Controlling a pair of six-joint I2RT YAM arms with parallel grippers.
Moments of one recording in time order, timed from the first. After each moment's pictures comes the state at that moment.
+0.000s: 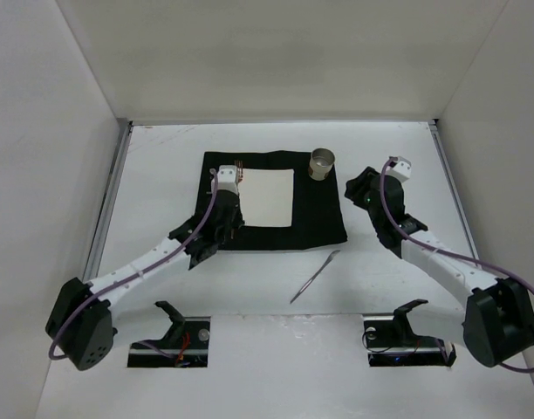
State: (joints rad) left arm -0.74 1.11 0.71 -0.11 -0.49 -0.38; right arm 0.39 1.17 0.67 0.14 0.36 0.66
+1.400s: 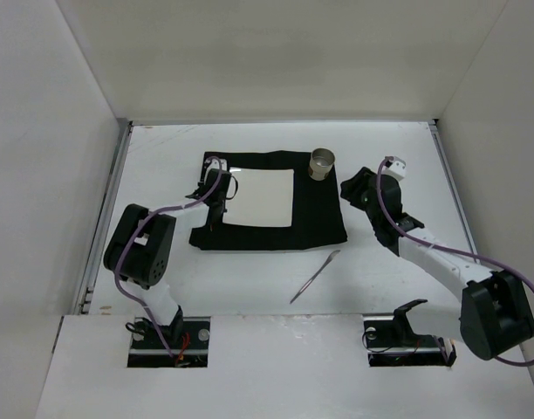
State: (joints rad) left arm -0.38 1.71 0.88 0.00 -0.42 -0.20; right arm 0.38 1.21 0.67 0.17 0.29 0.68
